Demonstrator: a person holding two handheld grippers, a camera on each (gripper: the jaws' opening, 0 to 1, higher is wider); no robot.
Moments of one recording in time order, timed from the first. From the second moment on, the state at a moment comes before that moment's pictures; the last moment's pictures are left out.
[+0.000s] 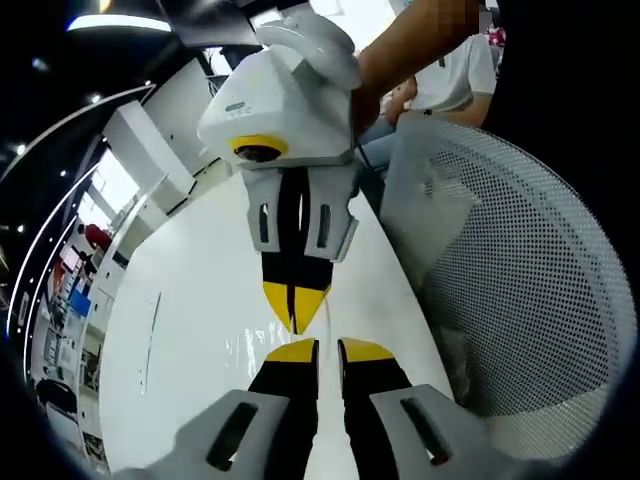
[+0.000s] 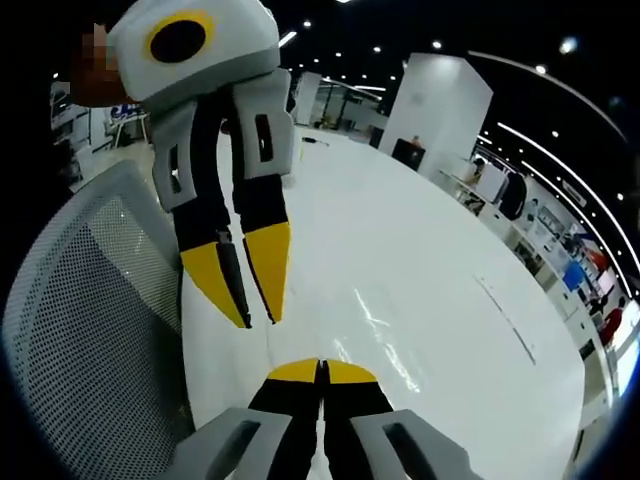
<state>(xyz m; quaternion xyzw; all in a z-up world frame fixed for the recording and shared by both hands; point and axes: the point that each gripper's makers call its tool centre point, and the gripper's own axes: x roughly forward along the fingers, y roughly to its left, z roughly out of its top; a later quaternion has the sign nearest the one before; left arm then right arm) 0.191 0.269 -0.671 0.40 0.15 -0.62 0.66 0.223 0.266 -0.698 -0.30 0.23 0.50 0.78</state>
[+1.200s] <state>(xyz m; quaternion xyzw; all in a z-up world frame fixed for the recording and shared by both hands) 0.191 0.275 -0.704 0.44 0.16 -0.59 0.66 0.272 0.262 -0.641 -0.26 0.21 0.44 0.84</state>
